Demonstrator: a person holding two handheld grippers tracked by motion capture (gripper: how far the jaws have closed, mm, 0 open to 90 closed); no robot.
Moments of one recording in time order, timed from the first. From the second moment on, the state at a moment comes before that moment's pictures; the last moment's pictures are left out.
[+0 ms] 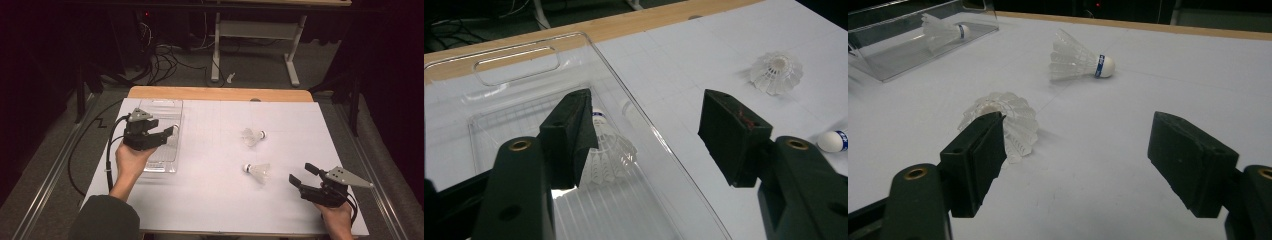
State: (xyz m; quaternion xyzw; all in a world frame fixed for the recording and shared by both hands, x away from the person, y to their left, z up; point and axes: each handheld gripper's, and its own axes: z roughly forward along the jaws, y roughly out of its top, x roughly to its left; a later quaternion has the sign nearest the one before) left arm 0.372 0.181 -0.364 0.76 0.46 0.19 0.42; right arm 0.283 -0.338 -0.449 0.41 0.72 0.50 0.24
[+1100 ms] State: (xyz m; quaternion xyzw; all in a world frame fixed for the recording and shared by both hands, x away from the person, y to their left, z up) left arm 0.353 0.187 -0.373 0.75 0.45 0.19 0.45; right arm 0.283 -0.338 -0.449 0.41 0.72 0.50 0.24
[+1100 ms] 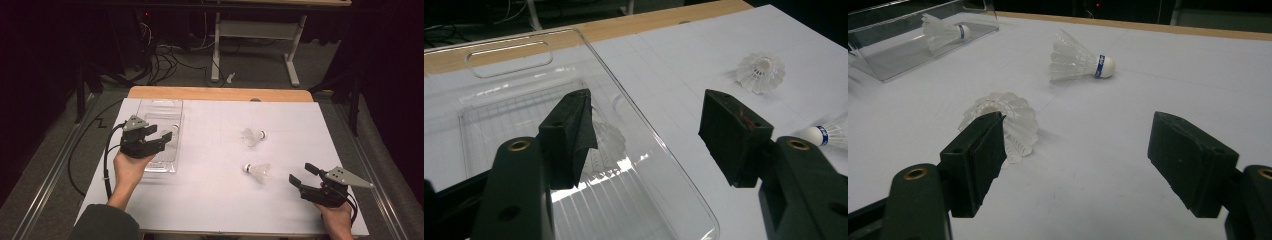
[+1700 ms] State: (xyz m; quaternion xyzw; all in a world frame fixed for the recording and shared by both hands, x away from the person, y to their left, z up) left arm 0.343 0.192 -0.379 0.74 0.46 0.19 0.46; right arm 0.283 -0.339 -0.449 0.41 0.72 0.51 0.24
